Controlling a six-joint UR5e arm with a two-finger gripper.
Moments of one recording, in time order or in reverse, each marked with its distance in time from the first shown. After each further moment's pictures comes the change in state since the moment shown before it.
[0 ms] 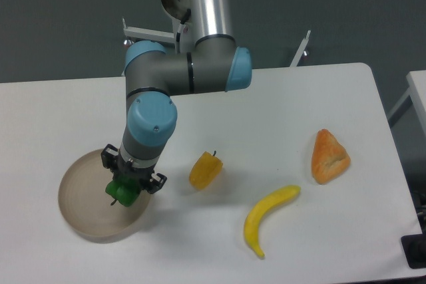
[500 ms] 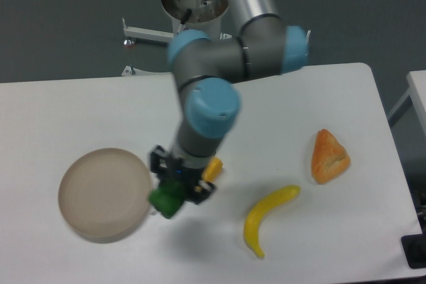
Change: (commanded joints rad) arm 0.043 -0.008 0.169 -0.162 -0.005 0.085
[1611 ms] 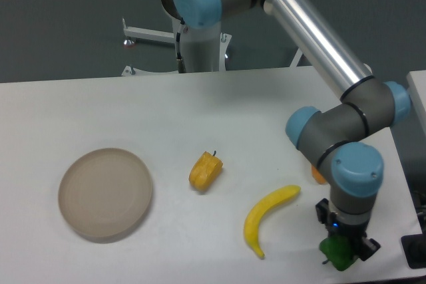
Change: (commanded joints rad) arm 0.333 -0.344 0.439 0.120 0.345 0.753
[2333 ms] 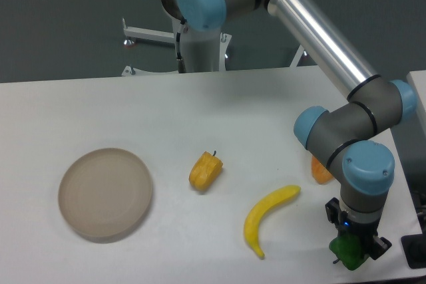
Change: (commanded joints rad) arm 0.057 -0.093 0.116 0.040 0.021 0.070
